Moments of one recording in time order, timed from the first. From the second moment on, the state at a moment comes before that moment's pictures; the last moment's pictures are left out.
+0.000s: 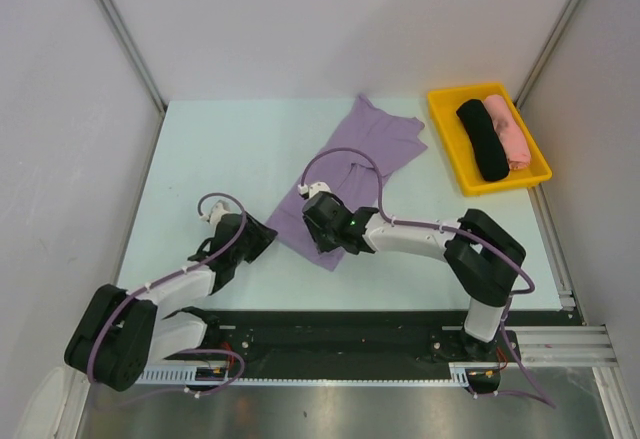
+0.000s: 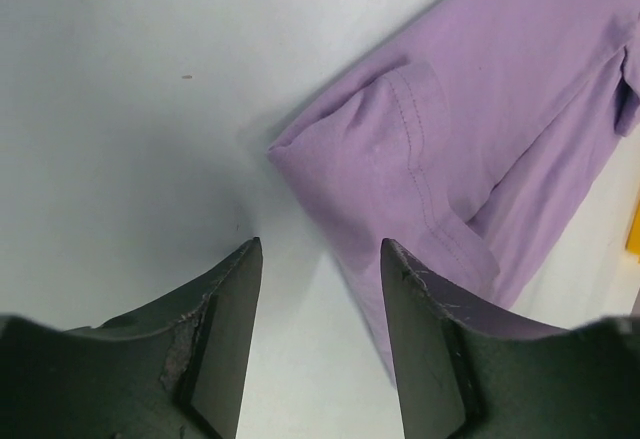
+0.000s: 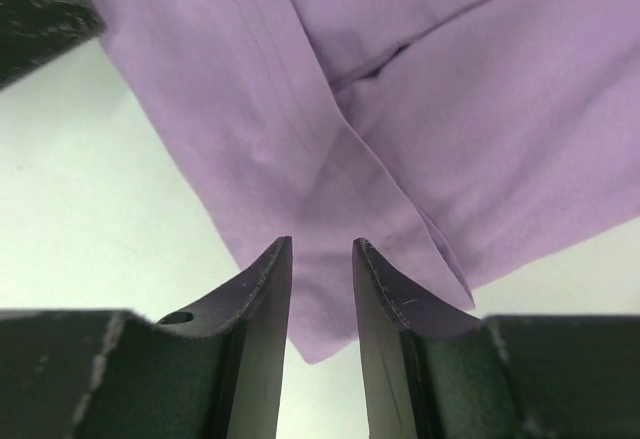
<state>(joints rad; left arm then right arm) -0.39 1.13 0.28 0.15 -0.13 -1.06 1.00 1.79 1.17 -0.28 0.21 0.41</state>
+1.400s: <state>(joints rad) -0.38 1.23 0.45 -0.04 -0.22 -1.03 1.27 1.84 1.16 -0.34 0.49 0.21</state>
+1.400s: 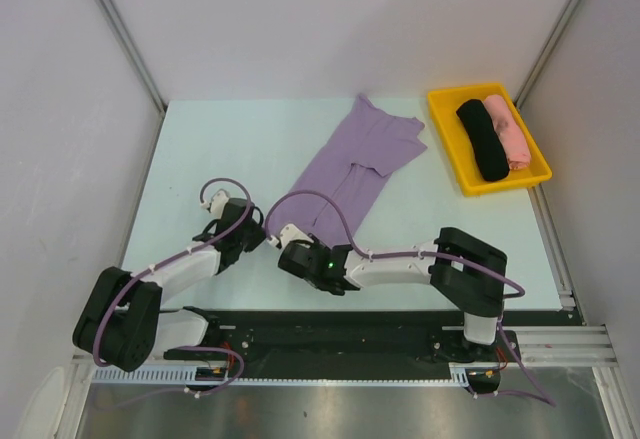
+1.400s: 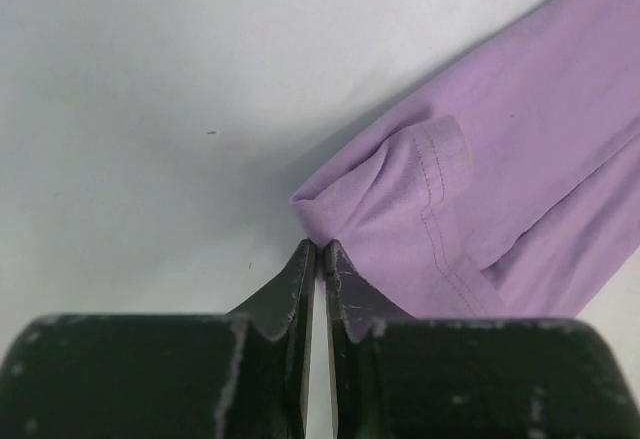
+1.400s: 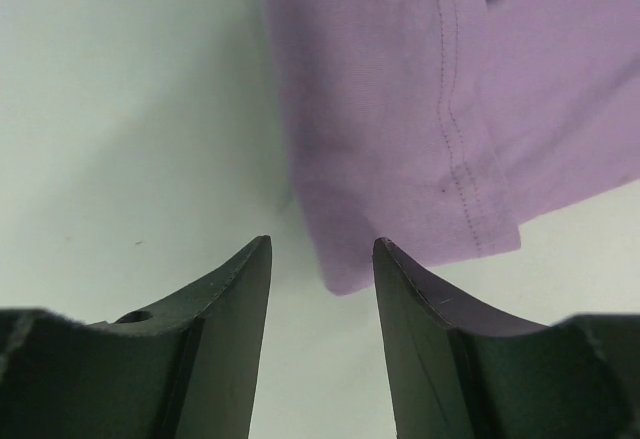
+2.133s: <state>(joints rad) -0.38 1.24 0.49 -0.12 -0.23 -1.00 1.25 1.82 1.09 -0.31 0.46 0.18</state>
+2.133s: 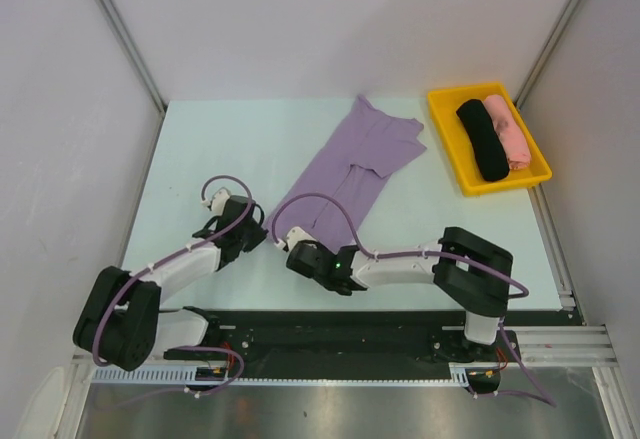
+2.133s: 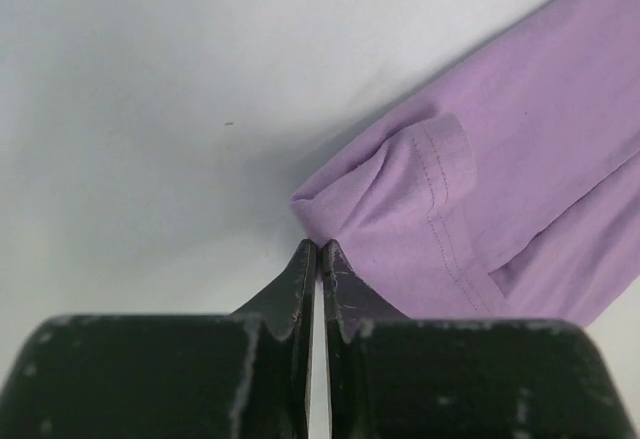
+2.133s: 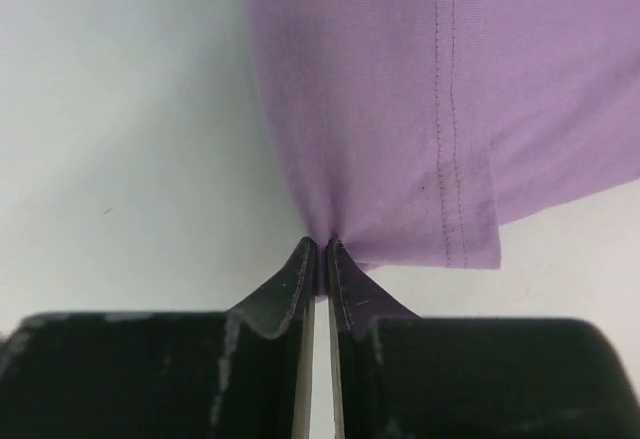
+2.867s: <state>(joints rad) -0.38 0.94 0.43 -0.35 -0.25 -0.92 1.17 1.72 1.08 -0.35 0.00 0.30</state>
